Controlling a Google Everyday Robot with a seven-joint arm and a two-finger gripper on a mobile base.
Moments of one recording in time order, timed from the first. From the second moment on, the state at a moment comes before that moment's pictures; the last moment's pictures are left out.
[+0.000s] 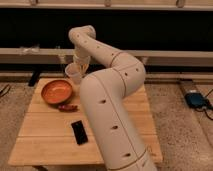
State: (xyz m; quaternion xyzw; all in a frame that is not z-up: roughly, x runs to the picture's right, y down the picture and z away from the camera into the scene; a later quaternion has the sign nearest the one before) arm -0.151 -0.110 0.887 -0.28 0.11 0.60 0.74
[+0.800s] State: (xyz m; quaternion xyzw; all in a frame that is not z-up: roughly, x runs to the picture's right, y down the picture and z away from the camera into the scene) arm -0.216 -0.083 0.913 -0.35 0.10 0.55 0.75
